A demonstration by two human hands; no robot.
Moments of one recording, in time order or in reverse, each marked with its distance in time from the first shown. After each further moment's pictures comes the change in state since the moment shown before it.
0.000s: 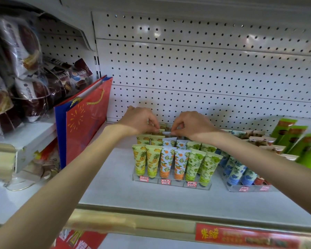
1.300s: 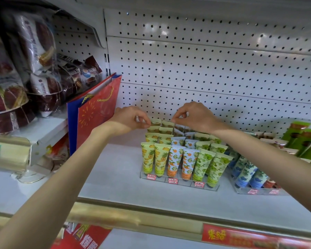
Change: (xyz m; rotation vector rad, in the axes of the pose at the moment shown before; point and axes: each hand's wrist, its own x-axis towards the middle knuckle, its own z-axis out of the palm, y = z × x) left_hand -0.028 -0.038 -0.013 -0.164 0.058 -0.110; right_hand 0.025 -0.006 -0.002 0.188 0.027 -0.044
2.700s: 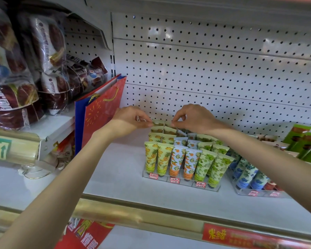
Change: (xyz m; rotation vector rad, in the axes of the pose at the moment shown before) left_hand -0.016 0.004 -0.003 -0.132 0.114 -0.046; right_hand -0.003 -0.017 -0.001 -0.137 -0.027 -0.007
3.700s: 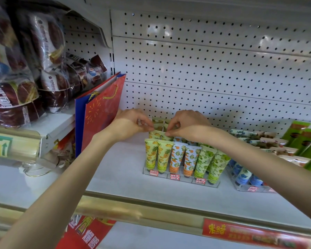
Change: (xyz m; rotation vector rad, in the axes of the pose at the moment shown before) left_hand -0.012 0.004 0.006 0.060 -0.024 0.028; right_hand -0.020 -0.023 0.012 -0.078 -0.046 0.009
